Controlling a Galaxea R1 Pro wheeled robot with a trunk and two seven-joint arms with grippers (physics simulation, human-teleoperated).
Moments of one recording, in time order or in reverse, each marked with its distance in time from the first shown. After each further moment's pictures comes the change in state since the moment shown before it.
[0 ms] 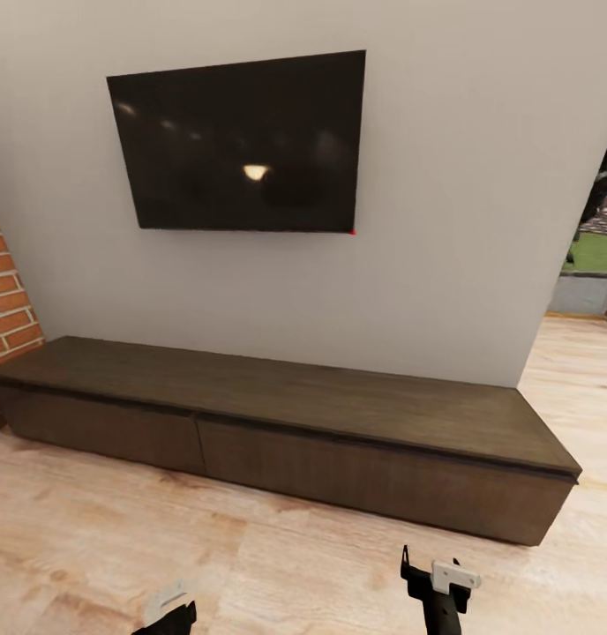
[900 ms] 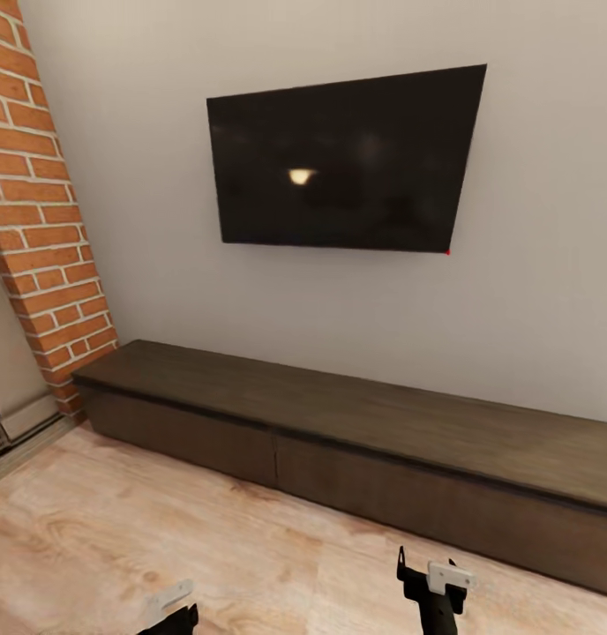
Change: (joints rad) left arm 0.000 -0.003 -0.002 -0.003 0.000 0.019 0.001; right arm 0.000 0.011 0.003 0.003 0.003 0.010 0.003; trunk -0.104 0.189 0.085
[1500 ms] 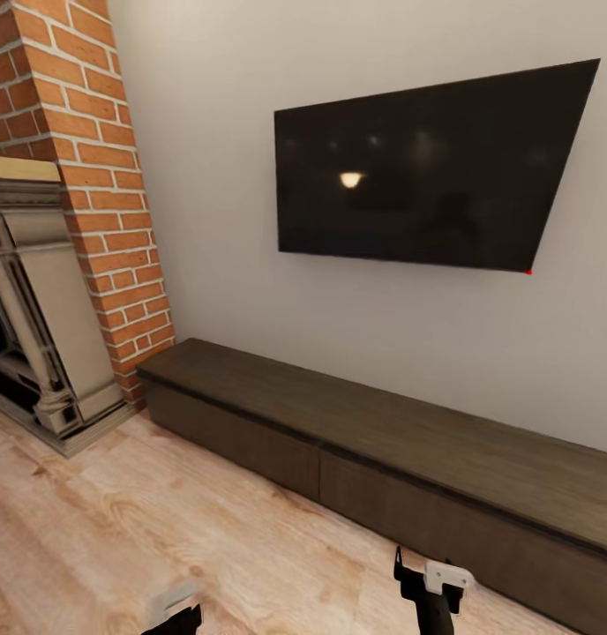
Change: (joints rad) left arm 0.000 -0.007 -0.001 -0.005 0.000 -0.001 -0.001; right arm -0.001 0.009 0.001 0.001 0.001 -0.002 0.003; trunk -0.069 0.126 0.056
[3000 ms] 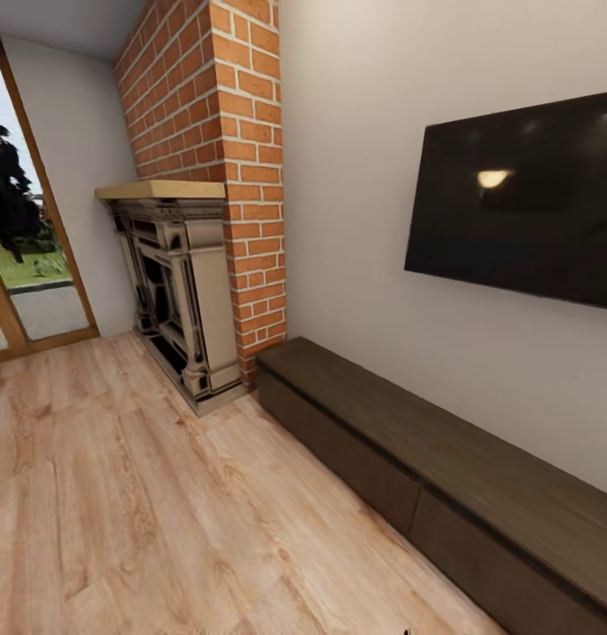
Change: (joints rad) left arm 0.235 0.024 0.000 0.006 0.003 -0.337 -0.005; right arm 0.179 -0.009 0.049 0.126 0.128 -0.301 0.002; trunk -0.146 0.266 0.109
